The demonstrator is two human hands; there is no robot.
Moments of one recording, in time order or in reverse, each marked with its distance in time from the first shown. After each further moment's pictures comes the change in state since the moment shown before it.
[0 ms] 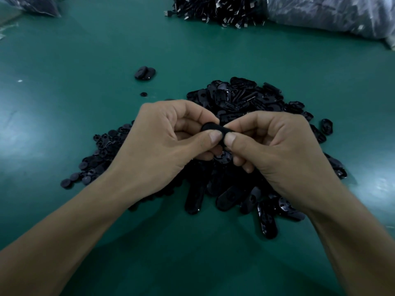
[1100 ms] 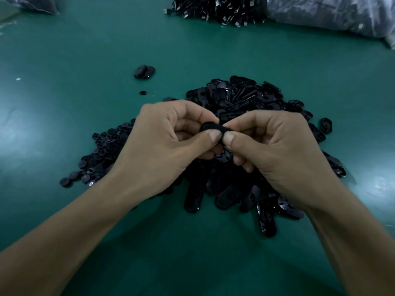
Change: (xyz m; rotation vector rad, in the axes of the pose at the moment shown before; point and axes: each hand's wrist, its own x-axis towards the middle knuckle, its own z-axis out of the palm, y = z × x) left_hand -0.002 -0.002 0.003 0.036 0.027 0.029; right_hand 0.001 0.003 -0.001 -0.004 -0.009 0.001
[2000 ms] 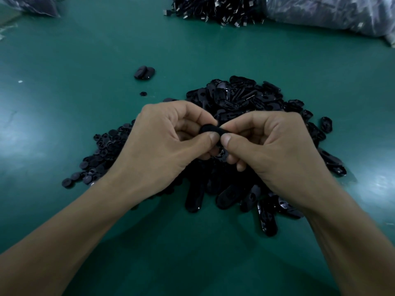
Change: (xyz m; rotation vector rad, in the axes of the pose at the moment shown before) left_hand 0.003 -0.003 -0.003 0.070 -0.003 0.008; right_hand 0.001 0.002 0.003 -0.045 0.022 0.004
